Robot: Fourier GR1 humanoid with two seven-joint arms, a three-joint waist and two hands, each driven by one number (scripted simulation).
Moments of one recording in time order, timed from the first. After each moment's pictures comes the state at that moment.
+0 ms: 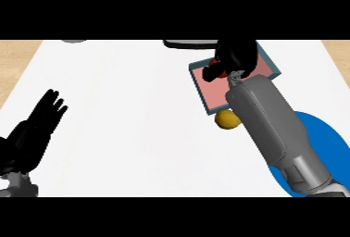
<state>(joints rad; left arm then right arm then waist) -0.04 0.20 0.20 -1.64 0.21 -0.11 0.27 -0.94 -0.13 0.21 -0.94 0.98 -0.08 0.70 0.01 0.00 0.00</state>
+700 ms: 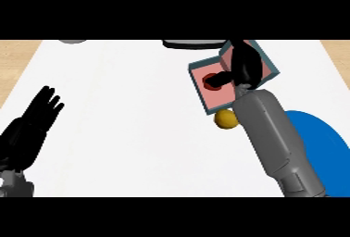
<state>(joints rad) -0.06 0.21 0.22 -1.67 0.22 -0.10 0.33 -0.82 -0.08 0.05 -0.93 0.85 -0.33 0.48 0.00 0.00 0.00</state>
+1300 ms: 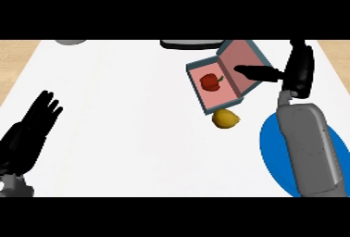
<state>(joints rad) -0.03 0.21 0.23 -1.64 0.21 -0.12 0.28 -0.64 -0.13 -0.15 -1.27 0.59 -0.41 0.38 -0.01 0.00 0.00</state>
